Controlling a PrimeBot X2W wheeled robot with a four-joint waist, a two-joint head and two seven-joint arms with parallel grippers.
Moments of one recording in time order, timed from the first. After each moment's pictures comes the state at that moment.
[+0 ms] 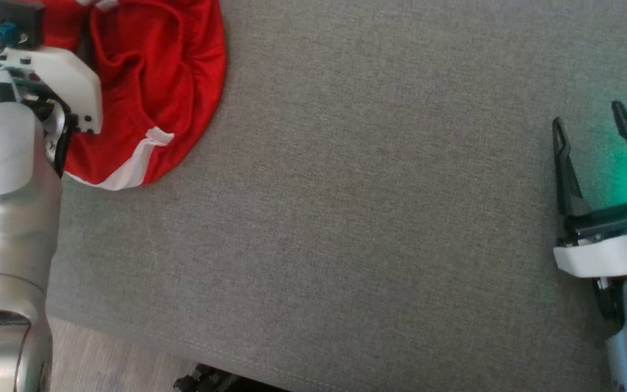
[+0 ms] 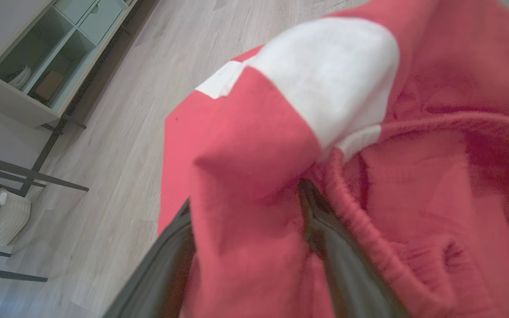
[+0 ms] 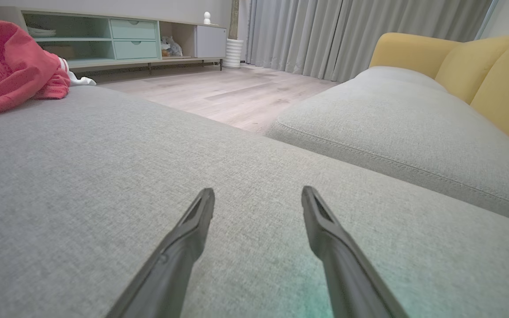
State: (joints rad) left arm -1.05 0.25 -0.17 1.03 -0.03 -0.09 0.10; right arm -0.18 -0.20 -0.03 0.04 -0.13 0.13 -0.26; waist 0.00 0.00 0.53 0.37
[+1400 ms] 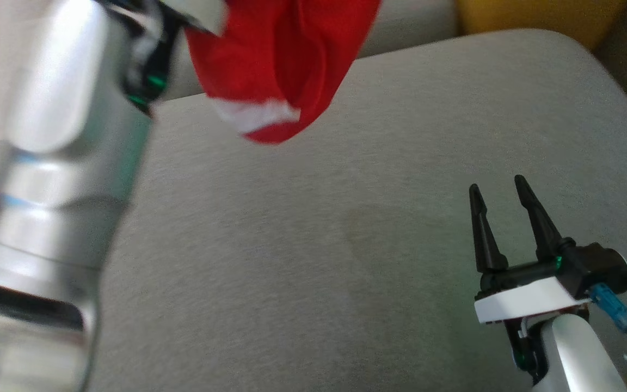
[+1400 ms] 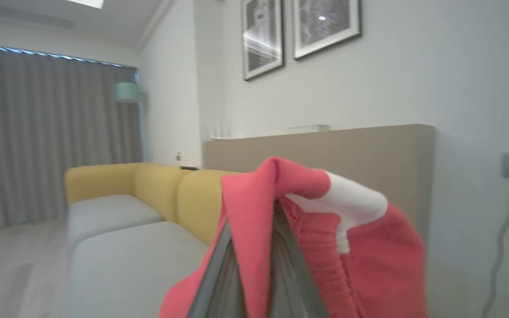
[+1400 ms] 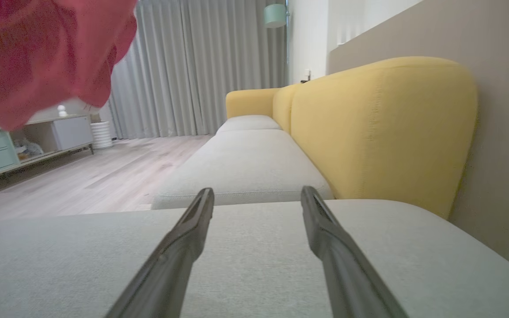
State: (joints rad) left arm -1.13 0.18 -0.48 0.50 -0.61 -0.11 0.08; right arm -0.10 -0.05 0.10 0.18 0.08 0.13 -0.26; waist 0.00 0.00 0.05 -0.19
